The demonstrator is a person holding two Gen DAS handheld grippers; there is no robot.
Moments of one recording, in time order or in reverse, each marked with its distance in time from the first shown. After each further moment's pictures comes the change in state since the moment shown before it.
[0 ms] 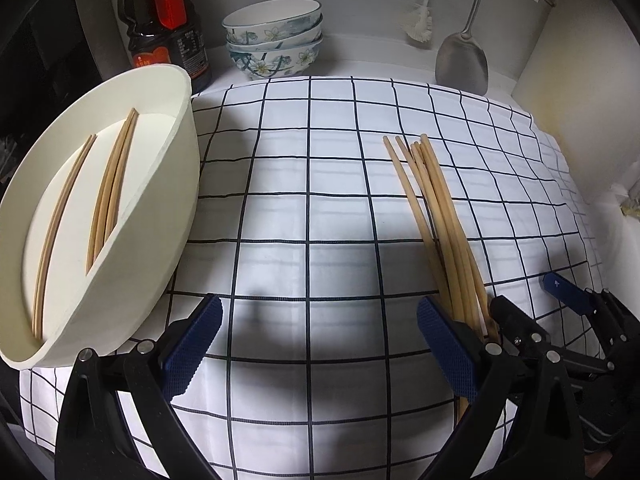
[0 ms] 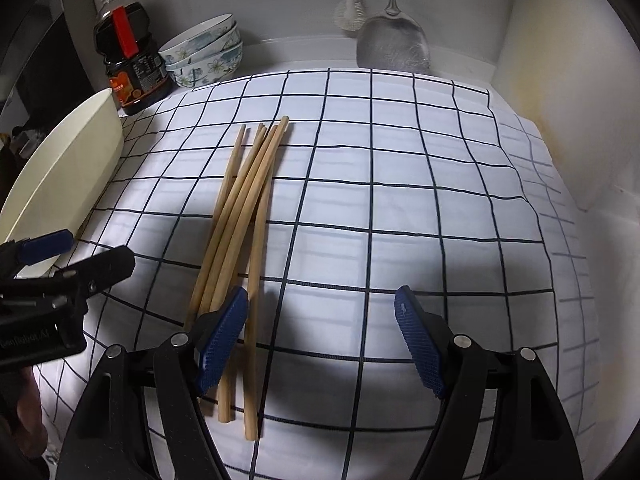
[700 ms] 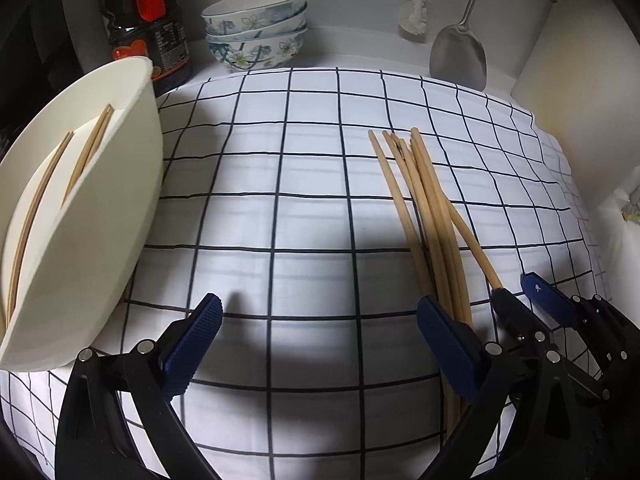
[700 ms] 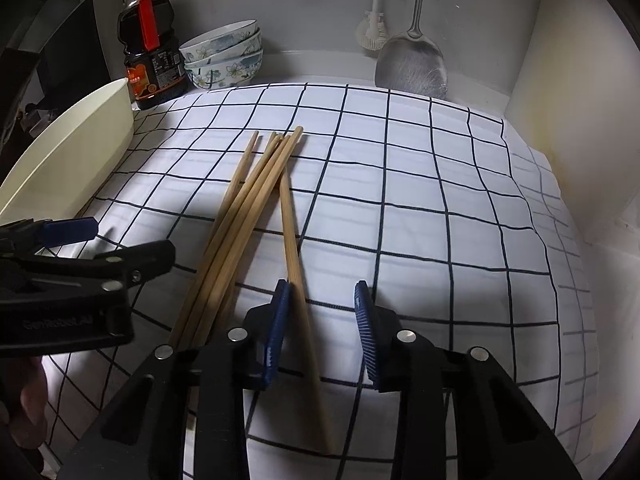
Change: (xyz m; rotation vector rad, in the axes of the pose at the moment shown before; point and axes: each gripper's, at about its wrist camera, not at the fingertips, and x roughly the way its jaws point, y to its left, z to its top) left arm 0.025 -0.020 0.004 -0.011 -0.004 -0.019; right arm 0.007 0.001 -0.003 -0.089 -0.081 -0.011
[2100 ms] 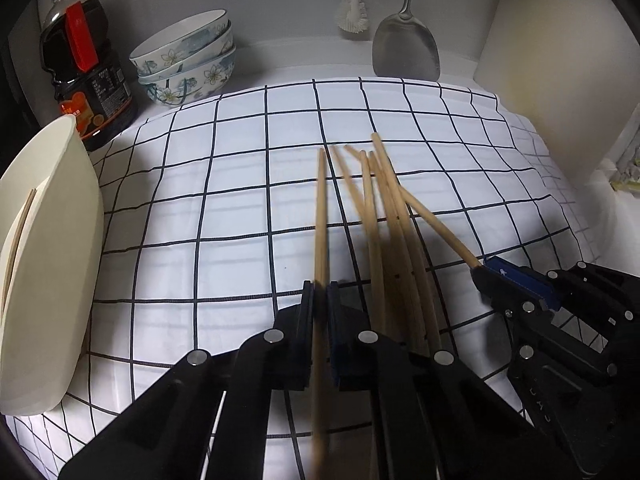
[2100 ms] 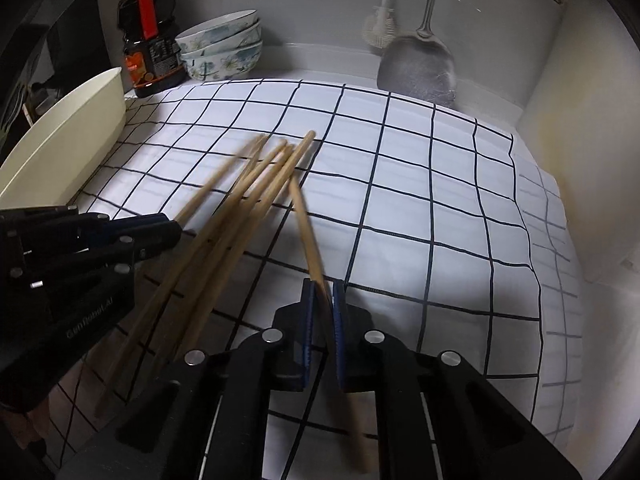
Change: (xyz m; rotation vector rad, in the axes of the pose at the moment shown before) left arm 0.011 -0.038 0.016 0.138 -0.035 -0.042; right arm 0.012 -0.017 0.020 -0.074 0.041 0.017
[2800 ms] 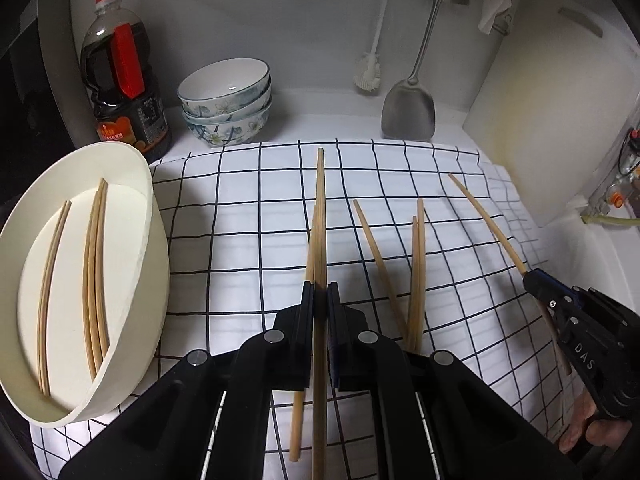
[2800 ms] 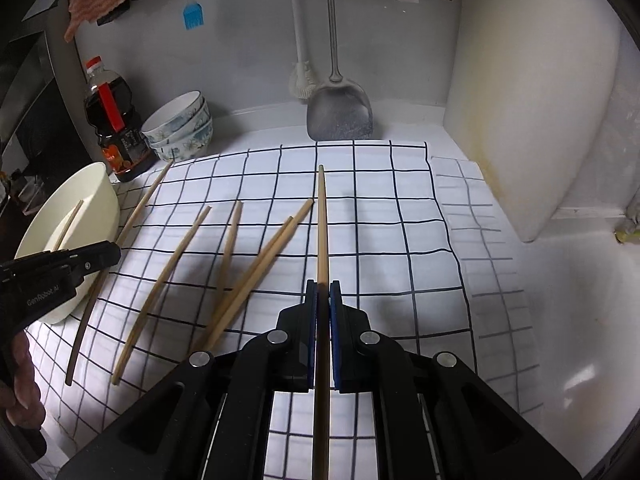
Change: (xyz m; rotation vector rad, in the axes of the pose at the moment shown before) left arm -0.075 0.042 0.014 -0.055 -0.069 -0.072; right arm -0.078 -0.031 -0.003 0.244 -0.104 -0.040
